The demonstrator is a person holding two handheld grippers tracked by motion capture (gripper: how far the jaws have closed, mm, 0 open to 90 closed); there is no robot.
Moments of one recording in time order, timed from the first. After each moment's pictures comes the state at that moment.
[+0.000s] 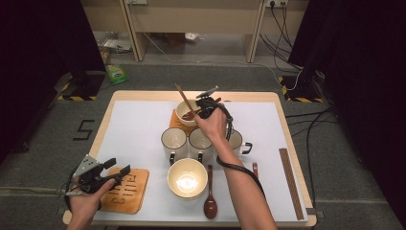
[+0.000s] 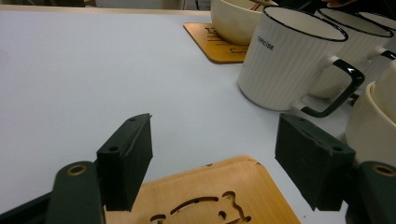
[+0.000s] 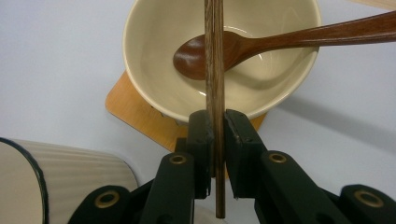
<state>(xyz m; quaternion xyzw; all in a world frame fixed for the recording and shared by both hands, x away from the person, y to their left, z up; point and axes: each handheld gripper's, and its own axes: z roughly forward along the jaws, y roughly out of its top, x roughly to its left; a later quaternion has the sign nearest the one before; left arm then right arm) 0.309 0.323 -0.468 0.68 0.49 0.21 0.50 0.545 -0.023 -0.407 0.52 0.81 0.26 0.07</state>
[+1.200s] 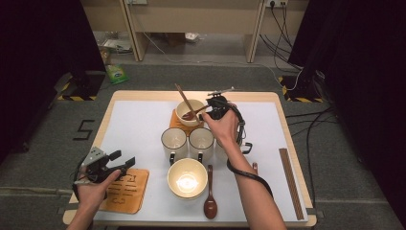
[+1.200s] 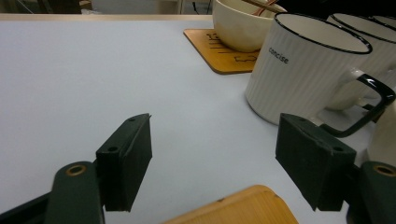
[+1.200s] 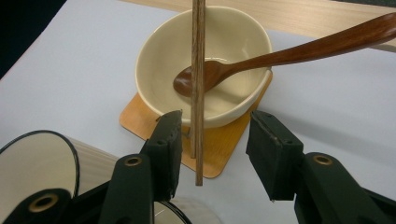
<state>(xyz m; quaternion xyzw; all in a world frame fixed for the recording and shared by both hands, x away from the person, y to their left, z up) 0.345 0.317 -0.471 0.69 0.48 0.21 0.50 0.522 -0.058 -0.385 0.51 0.78 0.35 0.10</state>
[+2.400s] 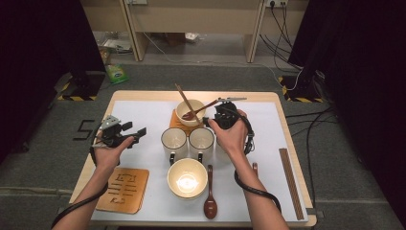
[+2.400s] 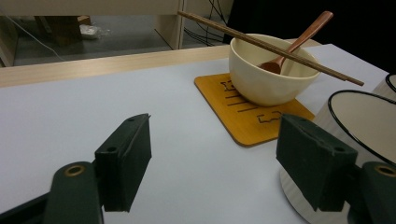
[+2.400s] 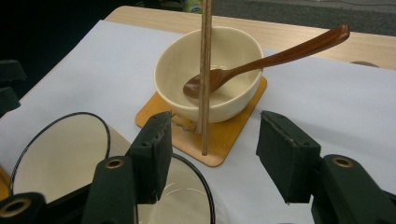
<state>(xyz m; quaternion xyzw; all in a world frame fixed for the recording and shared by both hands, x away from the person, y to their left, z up) 0.443 0.295 -0.444 0.69 0.47 0.22 0.51 0.481 -0.082 -0.377 0.49 0.76 0.40 0.12</state>
